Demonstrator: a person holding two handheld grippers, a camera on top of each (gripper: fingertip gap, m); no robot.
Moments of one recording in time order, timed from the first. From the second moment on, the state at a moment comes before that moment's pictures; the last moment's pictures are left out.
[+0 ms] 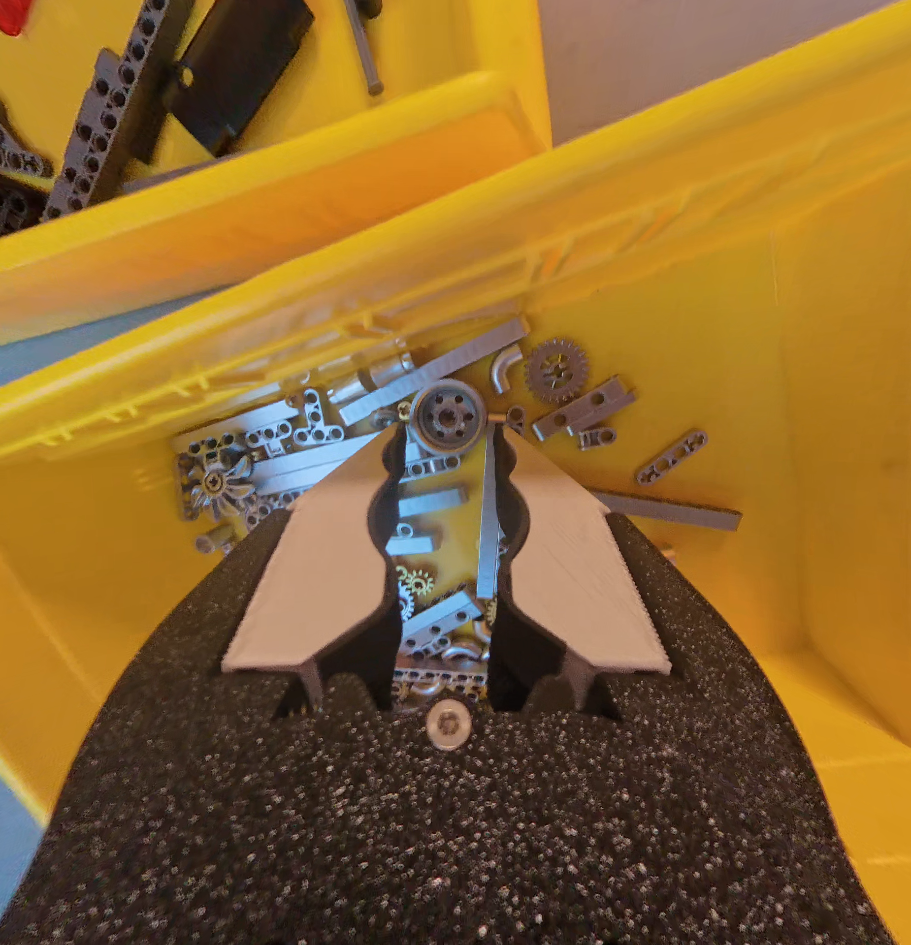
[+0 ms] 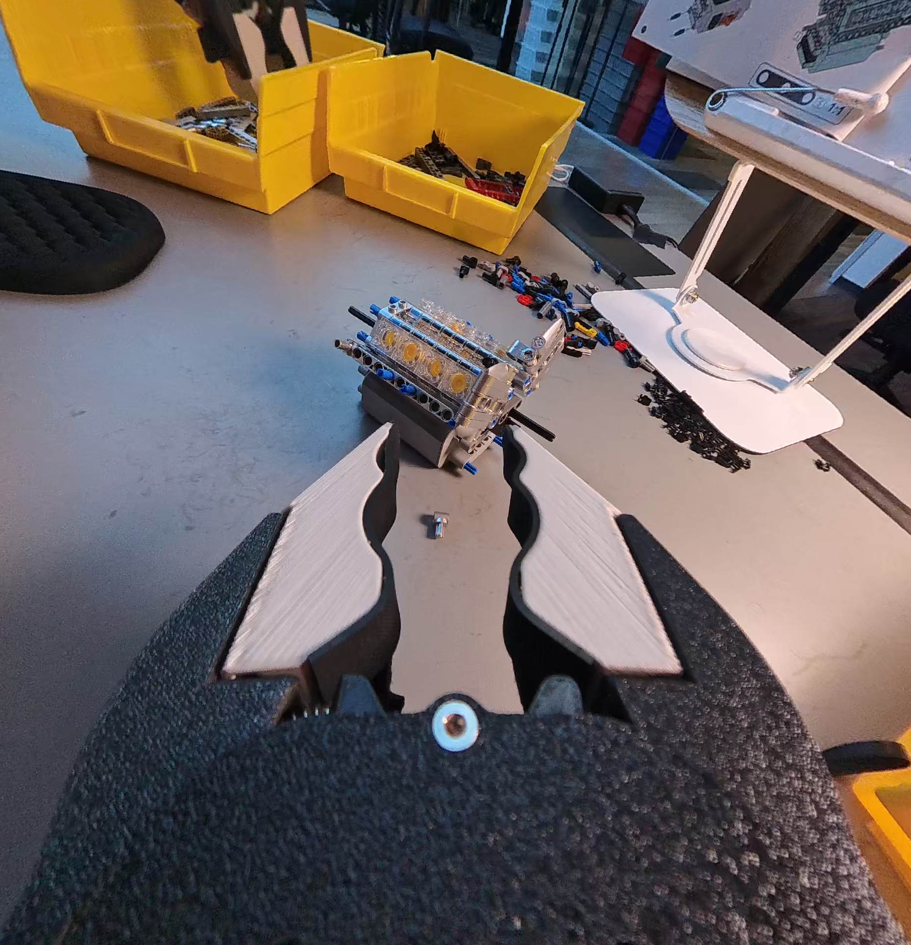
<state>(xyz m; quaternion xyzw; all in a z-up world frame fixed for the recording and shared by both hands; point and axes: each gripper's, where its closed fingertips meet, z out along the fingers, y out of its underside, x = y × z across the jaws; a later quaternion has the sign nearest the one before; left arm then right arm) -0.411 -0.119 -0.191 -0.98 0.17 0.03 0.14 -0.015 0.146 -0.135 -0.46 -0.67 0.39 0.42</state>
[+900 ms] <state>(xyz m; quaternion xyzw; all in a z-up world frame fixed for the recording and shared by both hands) -0.392 -0.164 -0.168 -0.98 0.16 0.03 0.14 -0.017 0.148 -0.136 -0.46 -0.67 0.39 0.42</state>
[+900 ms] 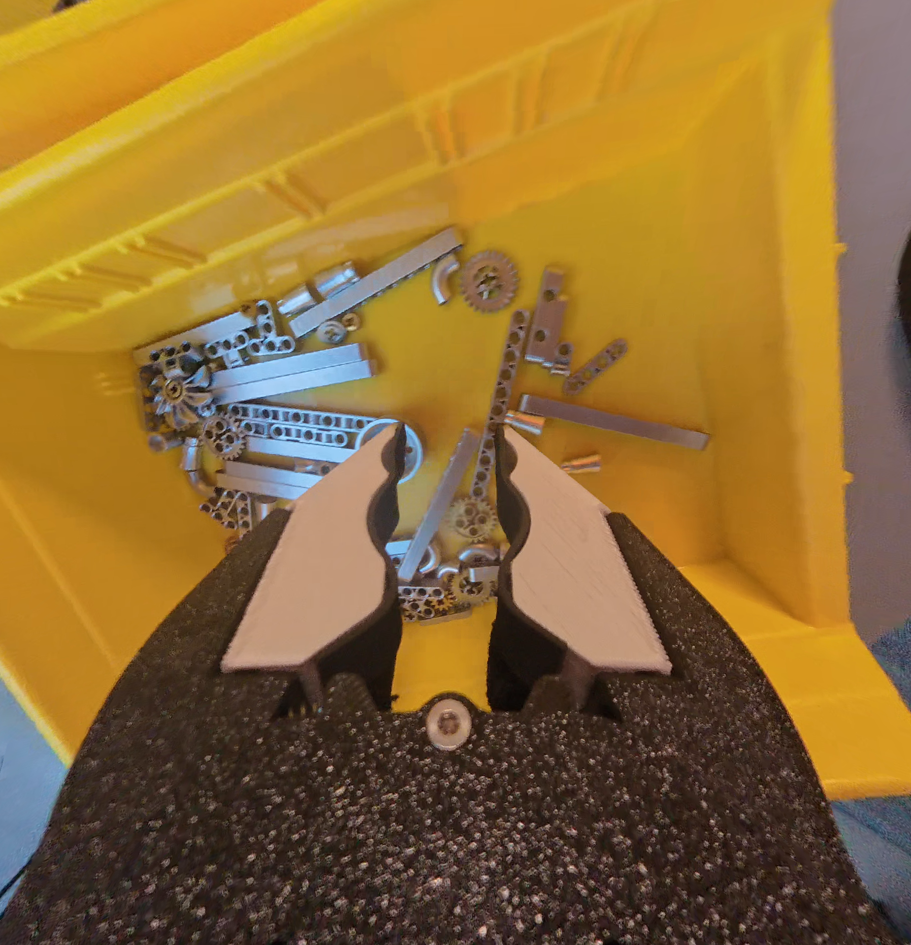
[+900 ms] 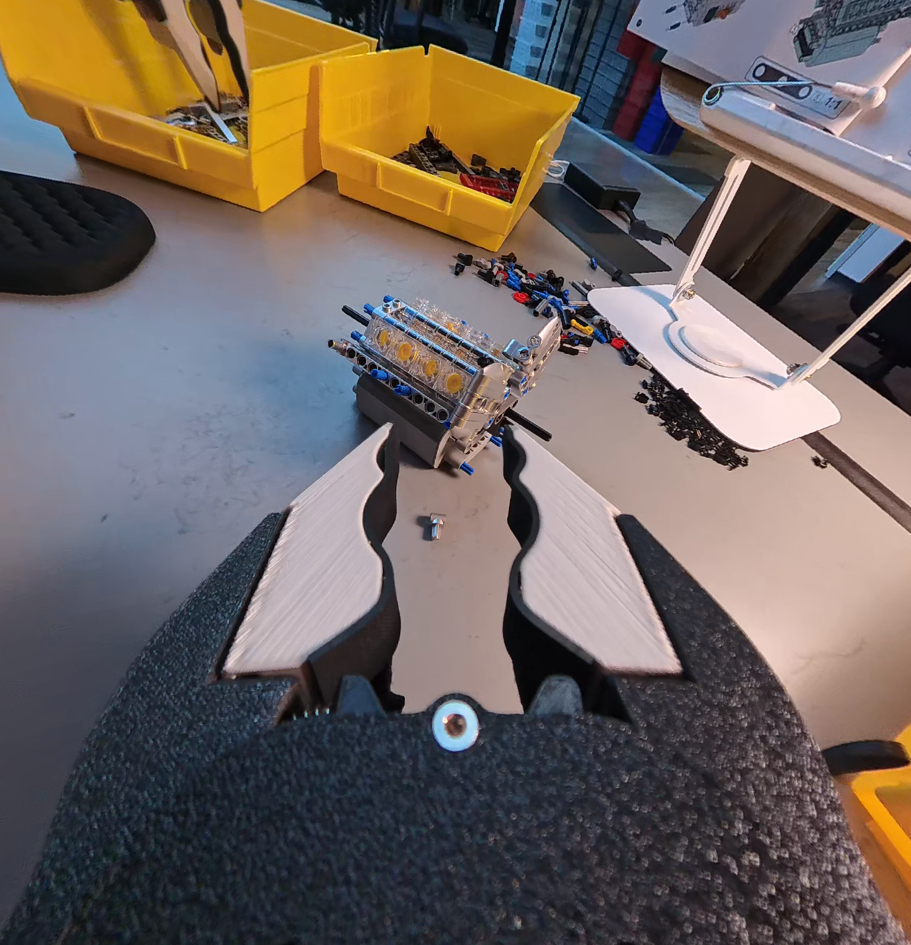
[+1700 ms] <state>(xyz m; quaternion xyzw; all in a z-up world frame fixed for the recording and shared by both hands) -0.389 -0.166 -0.194 -0.98 0.19 0.02 0.09 -0.018 0.149 -0.141 -0.47 -0.68 0.38 0.42</state>
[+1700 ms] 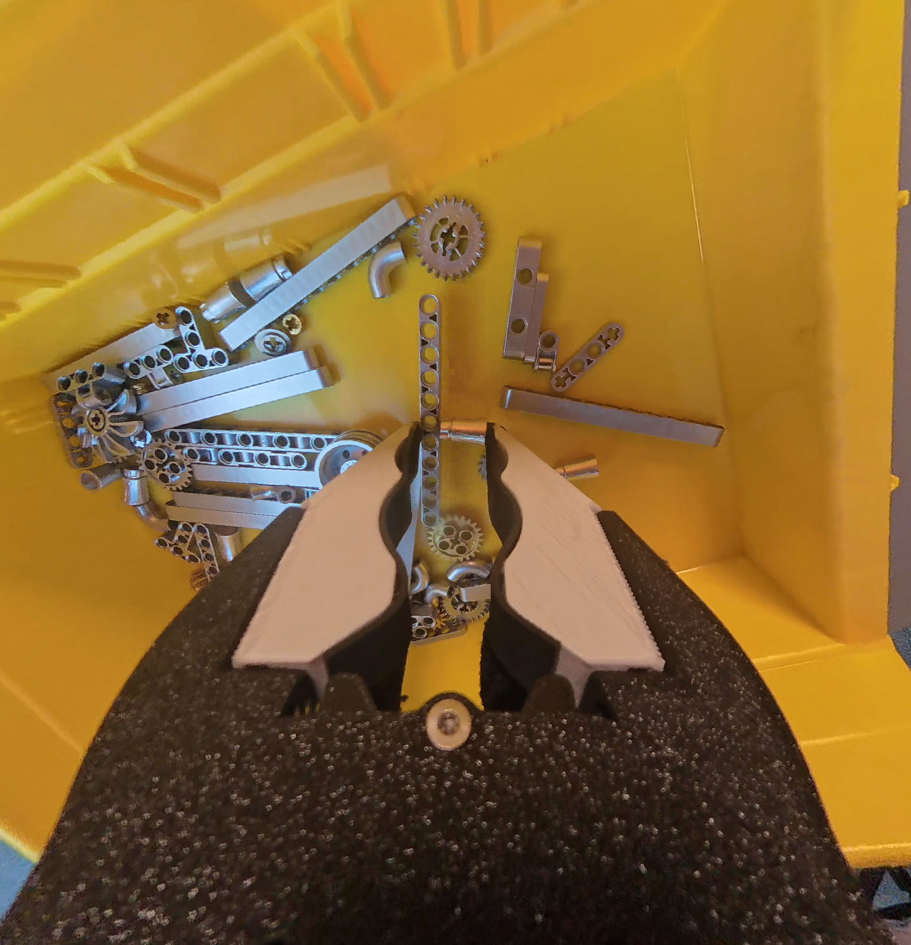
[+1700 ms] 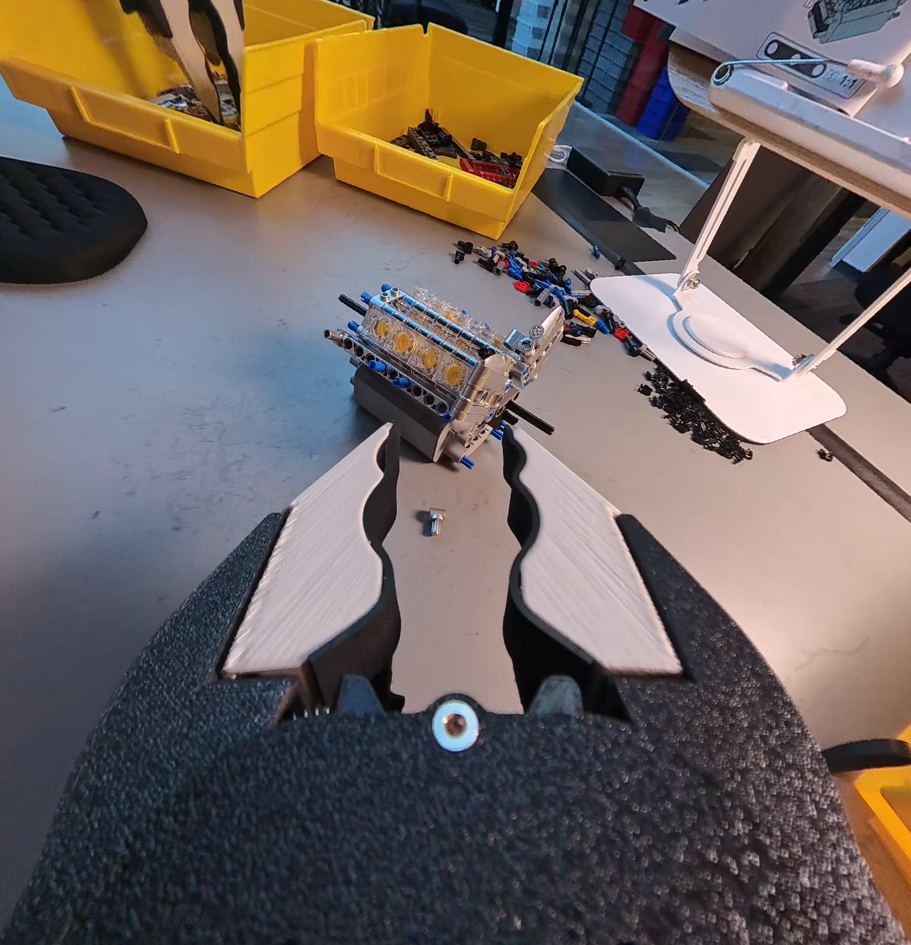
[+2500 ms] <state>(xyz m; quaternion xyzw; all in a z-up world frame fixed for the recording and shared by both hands) -0.441 -0.184 -0.162 -0.98 0.14 0.09 0.07 -0.019 0.145 -0.142 -0.46 -0.68 0.38 0.42</state>
